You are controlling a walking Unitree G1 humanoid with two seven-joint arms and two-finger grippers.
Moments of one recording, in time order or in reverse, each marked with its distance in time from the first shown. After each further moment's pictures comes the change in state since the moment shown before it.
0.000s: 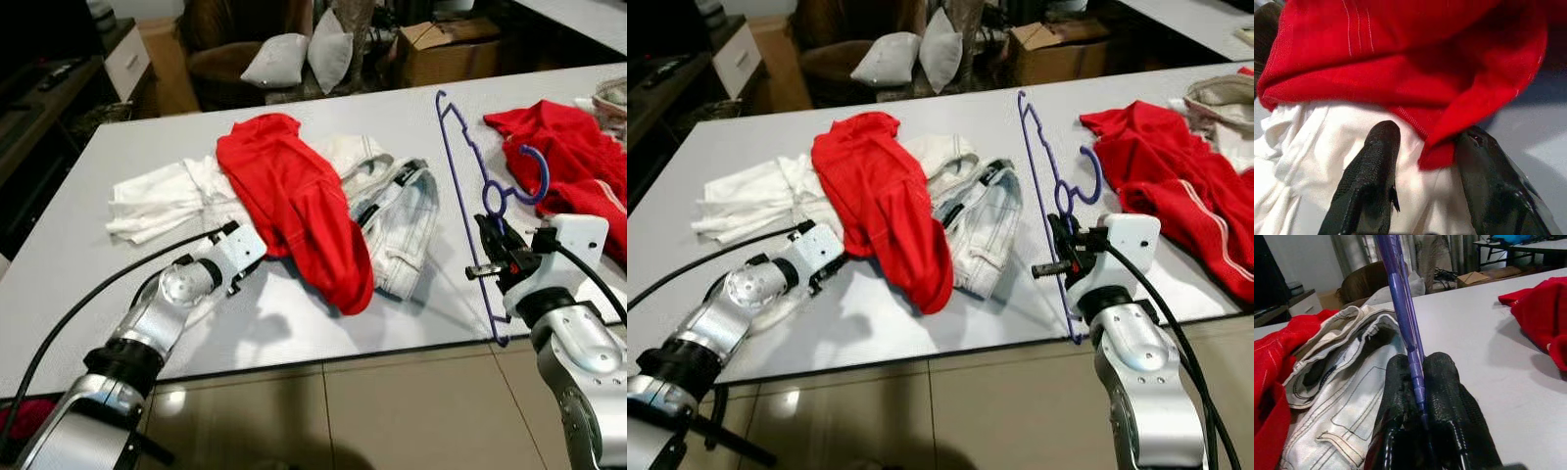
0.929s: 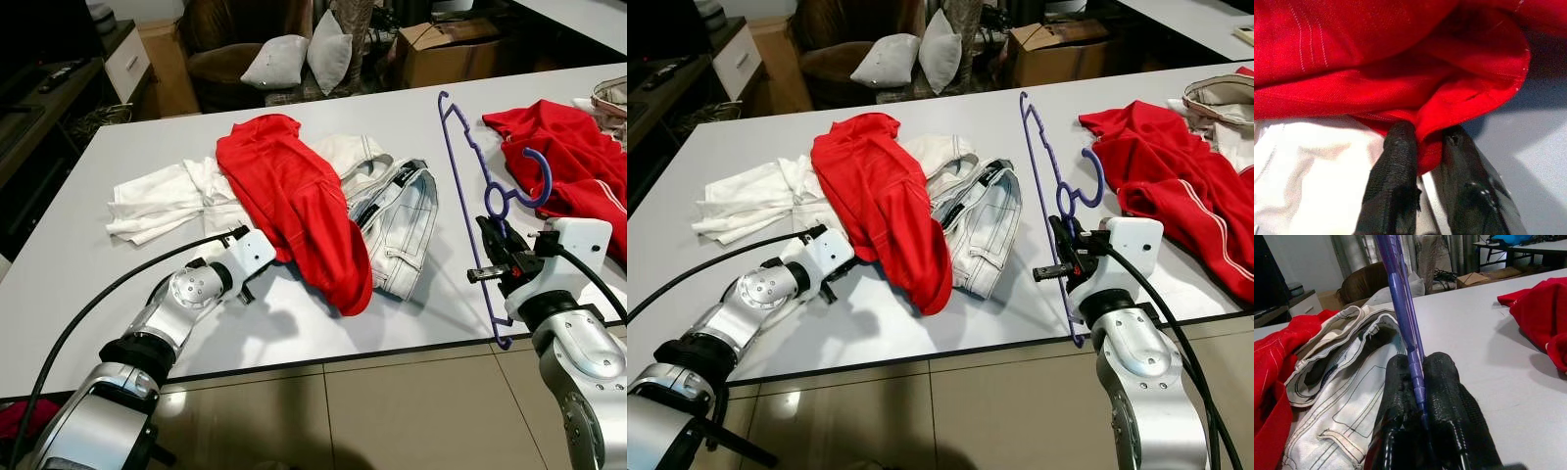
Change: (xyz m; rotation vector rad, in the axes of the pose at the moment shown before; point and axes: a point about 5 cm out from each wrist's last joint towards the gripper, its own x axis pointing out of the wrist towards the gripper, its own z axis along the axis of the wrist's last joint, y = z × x) left arm 0.011 -0.012 -0.001 -0.001 -0.034 -0.080; right arm -0.004 0.000 0.000 -0.002 -0.002 -0.004
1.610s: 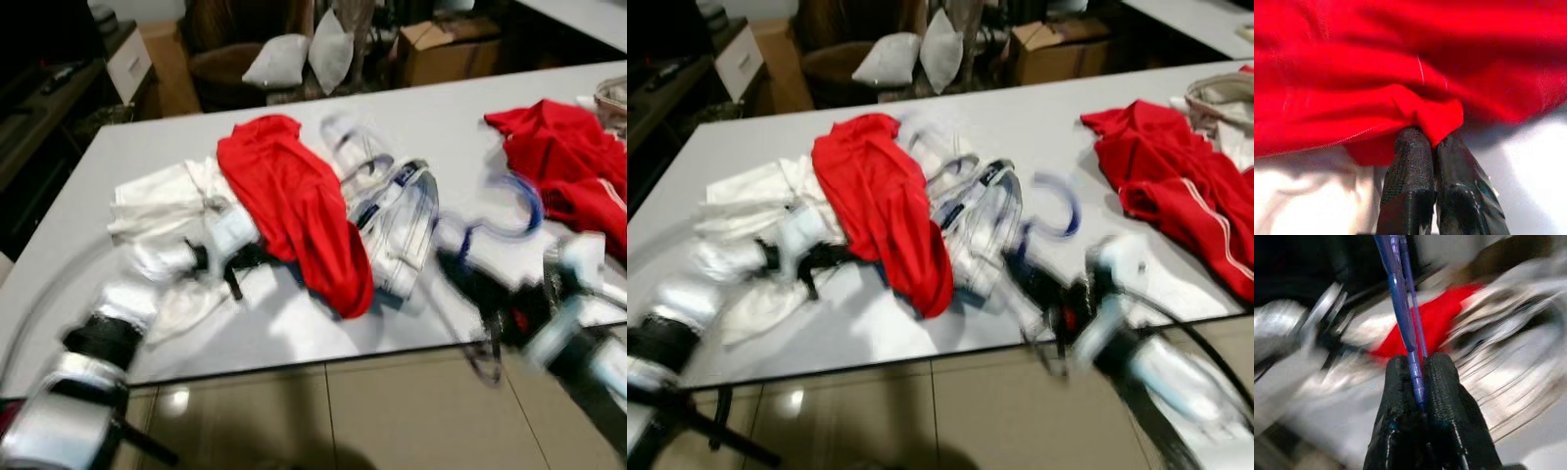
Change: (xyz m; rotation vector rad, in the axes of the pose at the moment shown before) left arm -0.037 0.044 0.036 -0.219 -0.168 -0.393; right arm -0.056 0.018 0.020 0.061 -0.020 0.653
